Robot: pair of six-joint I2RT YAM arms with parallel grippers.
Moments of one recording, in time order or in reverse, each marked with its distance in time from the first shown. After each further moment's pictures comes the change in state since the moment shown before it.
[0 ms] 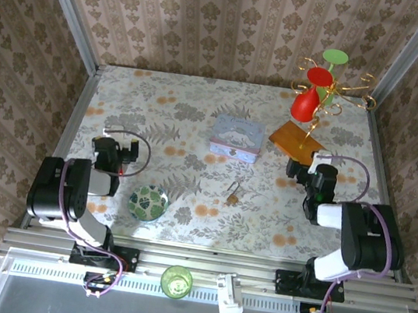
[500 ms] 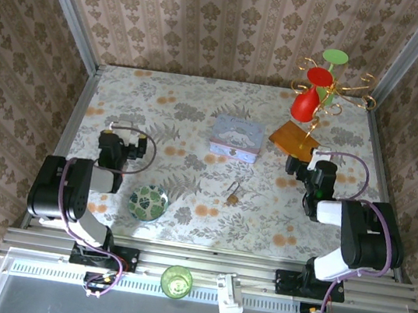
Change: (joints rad) left arm -0.066 0.000 0.039 0.016 0.050 0.016; right arm 0.012 0.003 0.039 -0.004 0.000 -0.005
